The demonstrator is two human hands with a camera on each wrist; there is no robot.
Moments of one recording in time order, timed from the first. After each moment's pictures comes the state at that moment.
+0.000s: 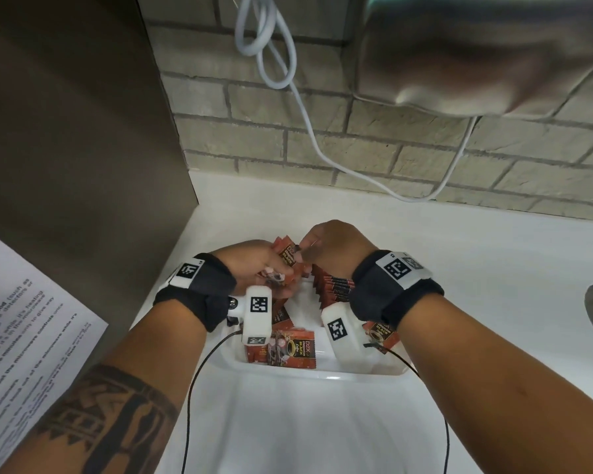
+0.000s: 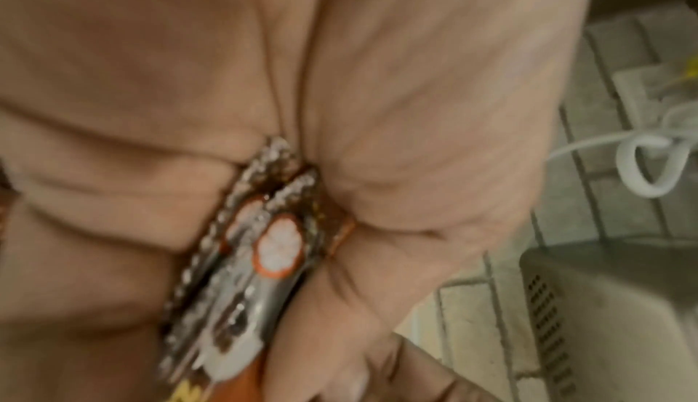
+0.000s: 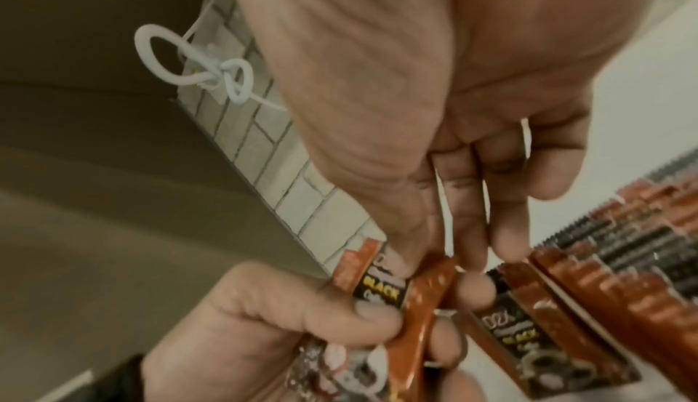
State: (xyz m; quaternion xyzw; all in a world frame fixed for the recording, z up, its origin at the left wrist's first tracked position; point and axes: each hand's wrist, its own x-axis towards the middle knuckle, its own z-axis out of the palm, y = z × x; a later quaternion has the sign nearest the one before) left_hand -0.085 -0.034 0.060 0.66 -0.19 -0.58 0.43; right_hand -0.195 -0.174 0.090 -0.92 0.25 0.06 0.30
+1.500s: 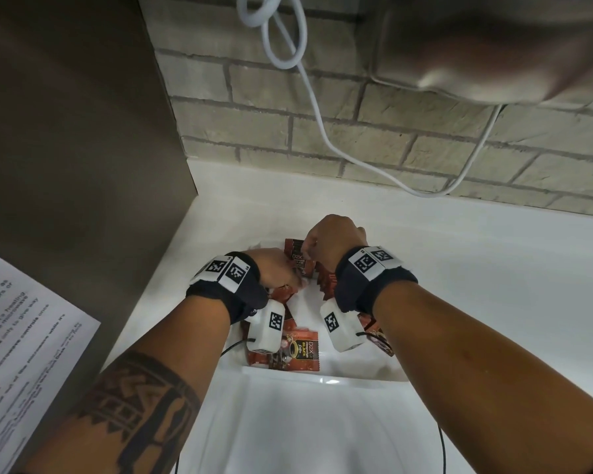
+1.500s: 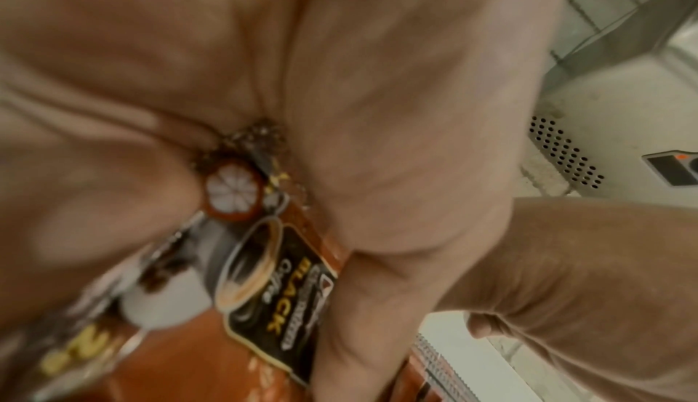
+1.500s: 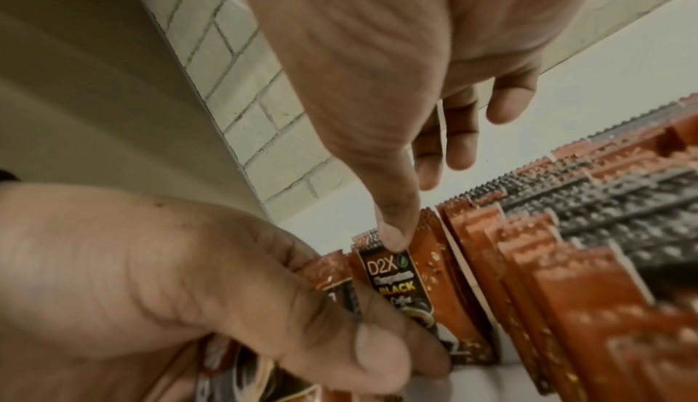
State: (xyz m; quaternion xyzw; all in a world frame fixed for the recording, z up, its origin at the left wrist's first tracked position) left_hand -0.082 -0.069 0.030 0.83 -0.38 -0.40 0.01; right_hand -0.153 -0.189 0.041 -0.94 0.31 0.10 0.14
